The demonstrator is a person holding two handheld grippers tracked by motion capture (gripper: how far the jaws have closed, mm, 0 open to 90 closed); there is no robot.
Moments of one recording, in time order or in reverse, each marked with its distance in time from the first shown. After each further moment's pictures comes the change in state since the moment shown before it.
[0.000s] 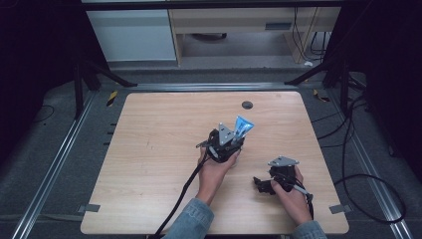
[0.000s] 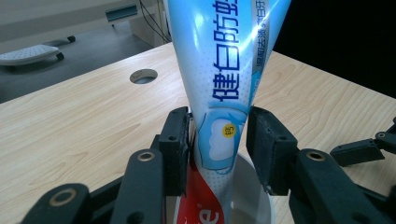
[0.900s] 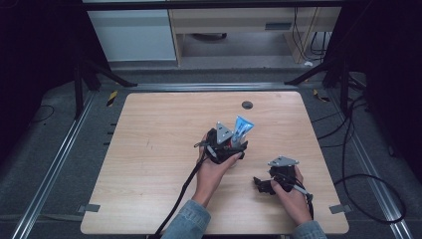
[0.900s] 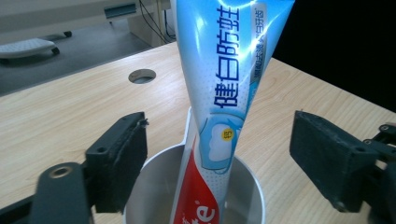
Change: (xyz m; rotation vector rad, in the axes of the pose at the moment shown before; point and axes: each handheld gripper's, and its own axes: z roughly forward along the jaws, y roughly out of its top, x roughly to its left) left arm 0.002 0.005 -0.007 0.001 -0.021 -0.053; right arm 0.000 0.000 0.000 0.000 0.000 -0.001
